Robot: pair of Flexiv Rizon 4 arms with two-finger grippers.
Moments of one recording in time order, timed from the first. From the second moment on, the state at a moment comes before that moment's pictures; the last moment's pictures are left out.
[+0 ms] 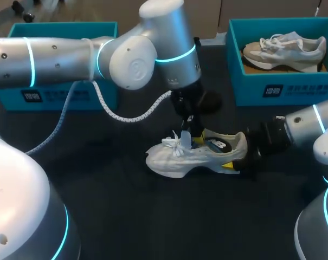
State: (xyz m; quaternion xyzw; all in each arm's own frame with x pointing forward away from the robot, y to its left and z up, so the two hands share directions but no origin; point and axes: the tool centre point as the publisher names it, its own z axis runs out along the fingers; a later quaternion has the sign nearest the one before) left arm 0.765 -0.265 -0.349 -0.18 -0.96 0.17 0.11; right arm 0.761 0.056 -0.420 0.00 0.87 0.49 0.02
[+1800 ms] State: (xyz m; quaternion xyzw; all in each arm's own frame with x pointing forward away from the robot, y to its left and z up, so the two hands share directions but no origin) left arm 0.732 -0.300 -0.299 -0.18 -0.94 0.26 0.08; right arm 0.761 0.056 -0.420 0.00 0.87 0.49 0.02
